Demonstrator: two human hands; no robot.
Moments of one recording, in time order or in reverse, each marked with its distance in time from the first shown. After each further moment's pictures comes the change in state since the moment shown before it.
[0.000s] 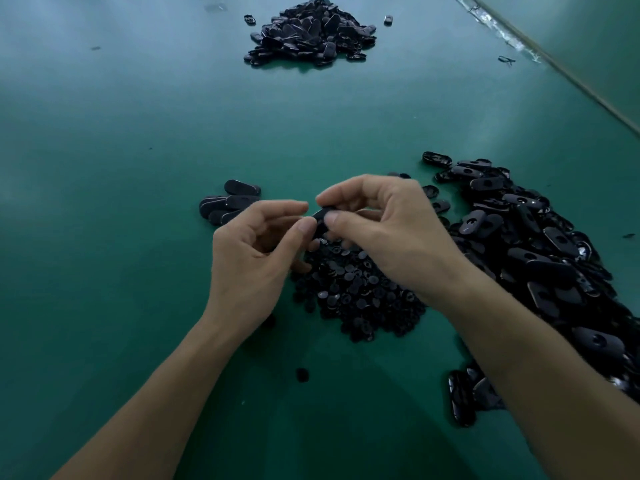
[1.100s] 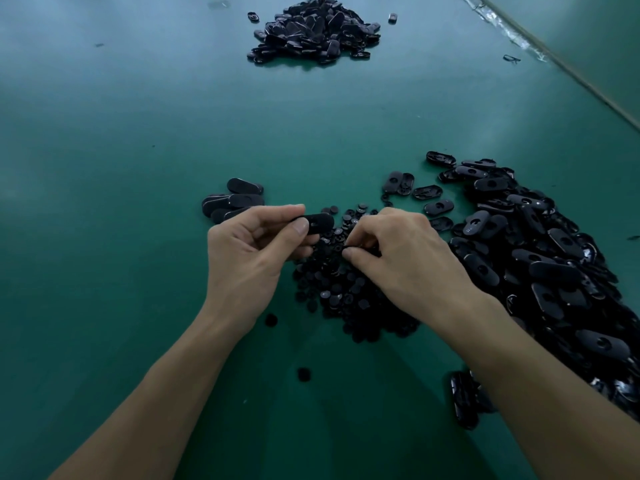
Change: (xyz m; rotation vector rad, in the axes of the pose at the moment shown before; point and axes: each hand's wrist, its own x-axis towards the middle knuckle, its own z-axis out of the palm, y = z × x) left_hand 0.004 -0.007 -0.002 -0.192 0.037 -0.101; right_hand -0.012 0.025 -0.006 -0.759 -0.015 -0.006
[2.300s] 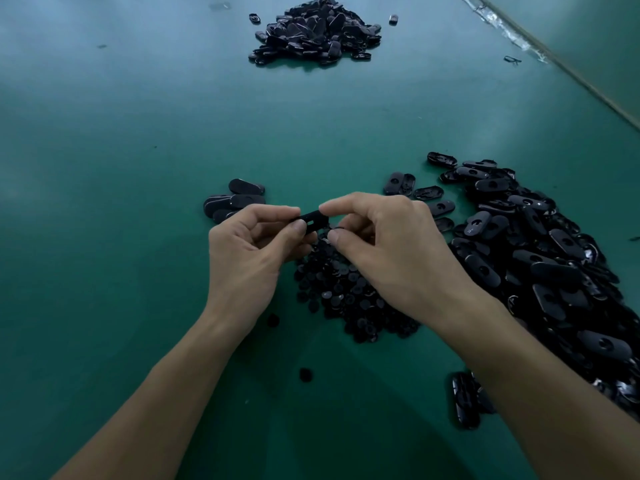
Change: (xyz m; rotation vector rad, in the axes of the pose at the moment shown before) left_hand 0.000 0.000 -0.002 0.016 0.042 -0.062; right_hand 0.001 -0.026 -0.010 0.350 0.077 -0.063
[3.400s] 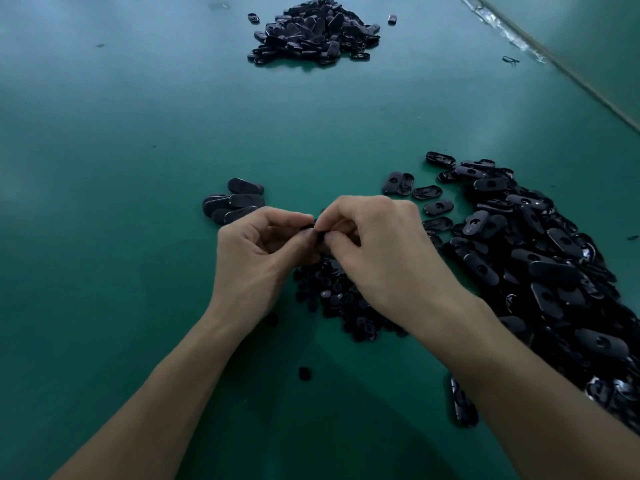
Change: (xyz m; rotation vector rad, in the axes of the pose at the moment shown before) left_hand -0.001 0.000 0.001 0.058 -0.107 0.041; right_hand 0.000 -0.010 0.008 -0.072 -0.017 0.061
